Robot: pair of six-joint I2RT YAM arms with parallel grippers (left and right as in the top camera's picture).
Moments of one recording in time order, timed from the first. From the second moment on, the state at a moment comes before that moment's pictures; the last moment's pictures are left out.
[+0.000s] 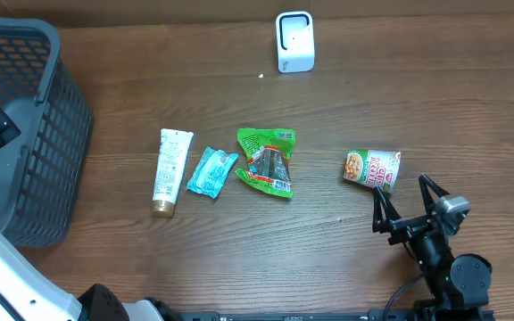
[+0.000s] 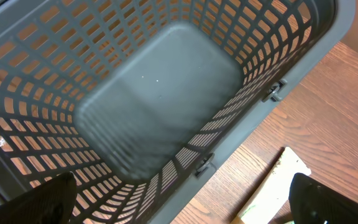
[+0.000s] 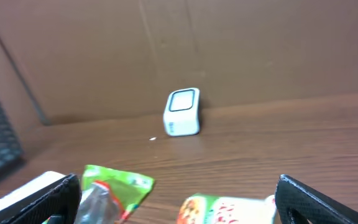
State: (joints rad) left arm 0.68 1.55 2.11 -1.47 0.01 -0.05; right arm 0.11 0.01 0.02 0.02 -0.21 0.27
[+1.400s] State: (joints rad) left arm 0.68 1.55 2.11 -1.47 0.01 -0.05; right arm 0.19 1.48 1.18 -0.99 -0.36 0.14
